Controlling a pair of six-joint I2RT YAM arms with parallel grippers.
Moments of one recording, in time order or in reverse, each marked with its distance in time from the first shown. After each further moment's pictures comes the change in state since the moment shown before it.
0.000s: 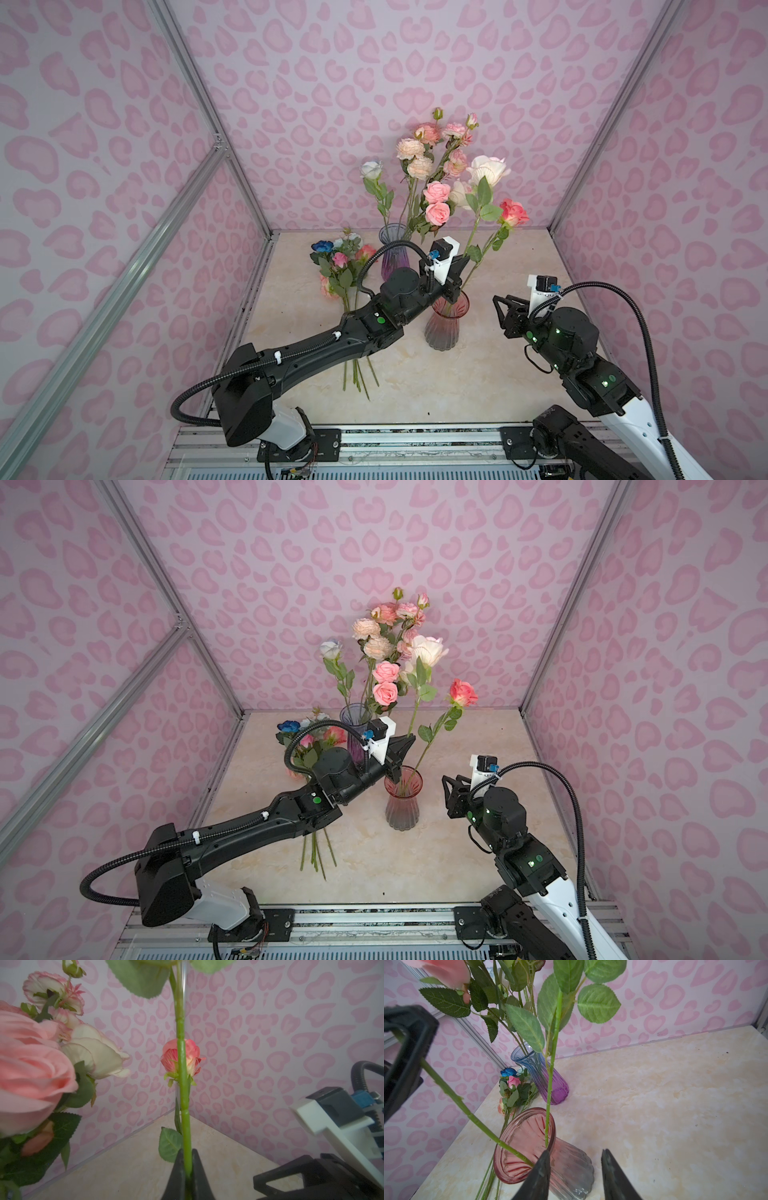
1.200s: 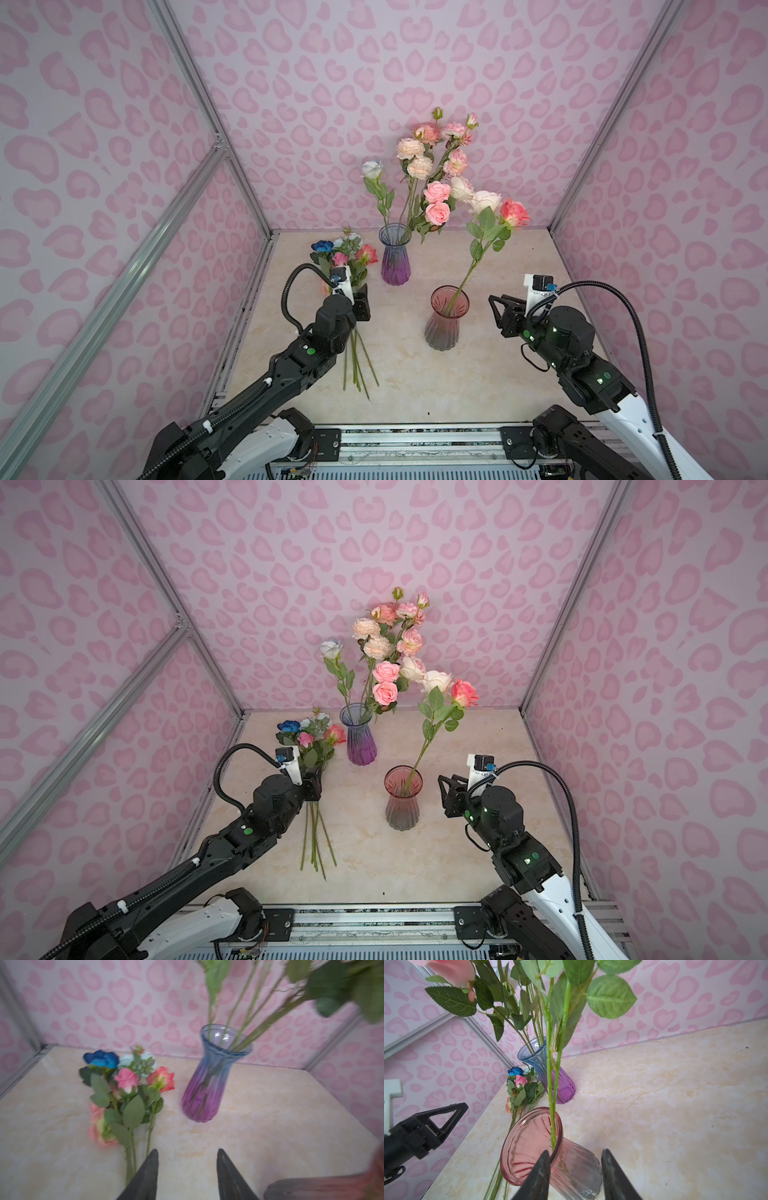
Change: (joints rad) left arm 0.426 -0.485 -0.518 -0.442 -0.307 -0.343; right arm -0.002 0.029 -0.024 0.047 -0.047 0.026
